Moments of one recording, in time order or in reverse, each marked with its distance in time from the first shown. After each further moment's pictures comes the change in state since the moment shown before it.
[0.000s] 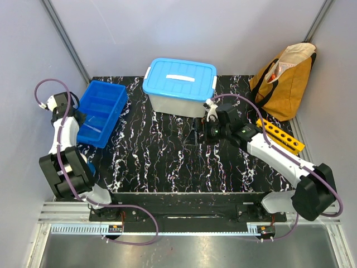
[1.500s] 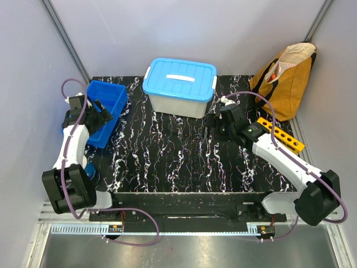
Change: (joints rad) left arm -0.181 -0.158 -0.121 -0.048 0.318 0.148; right arm -0.038 -0.069 0.027 -0.204 0.459 -0.006
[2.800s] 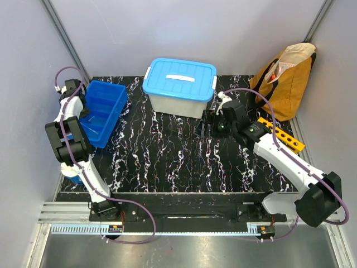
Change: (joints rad) left arm 0.127 0.641 0.538 -0.085 -0.500 0.166; right arm 0.000 -0.005 0.028 0.106 -0.179 0.008
